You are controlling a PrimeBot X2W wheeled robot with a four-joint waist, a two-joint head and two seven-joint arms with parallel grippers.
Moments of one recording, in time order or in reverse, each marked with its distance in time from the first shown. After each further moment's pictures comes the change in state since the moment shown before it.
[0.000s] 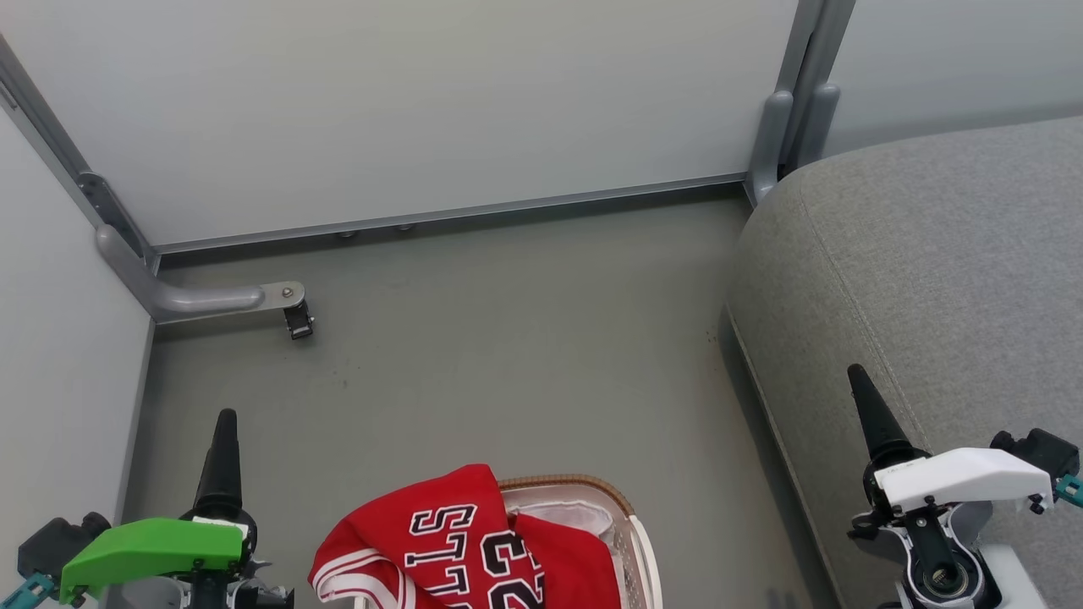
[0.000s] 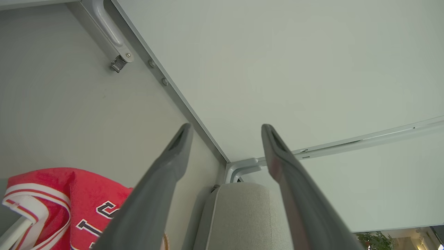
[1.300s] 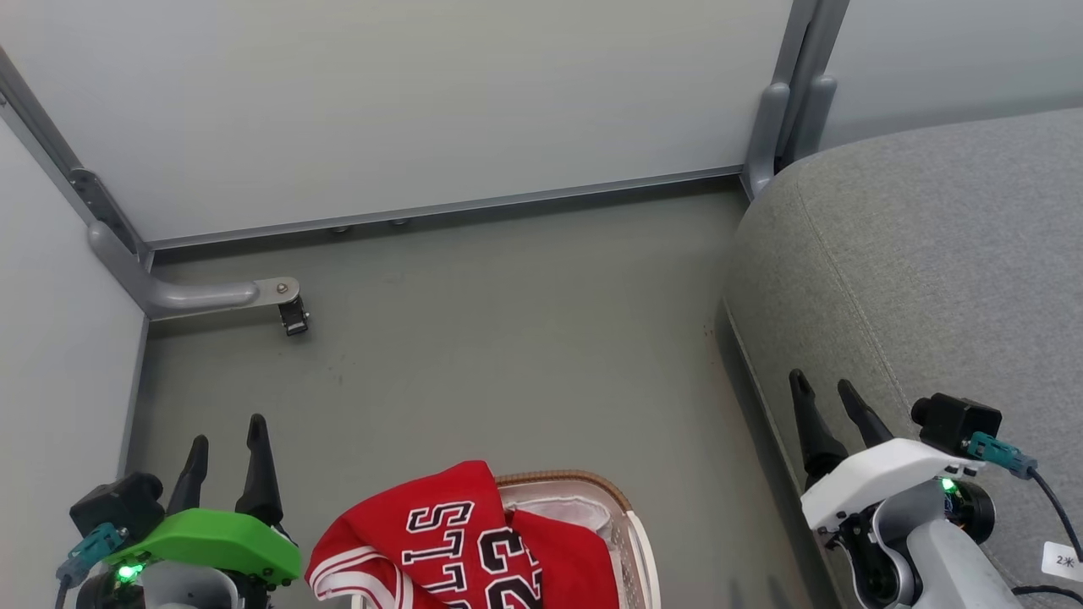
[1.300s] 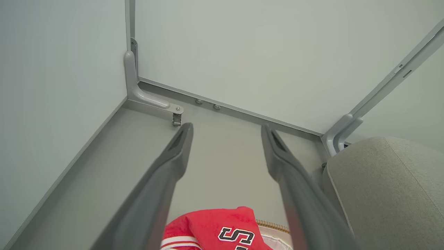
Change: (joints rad) left arm -0.007 0.091 -0.158 0.021 0.639 0.115 -0.133; right arm -0.071 -0.005 0.103 0.122 -0.662 0.000 -0.132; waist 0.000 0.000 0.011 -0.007
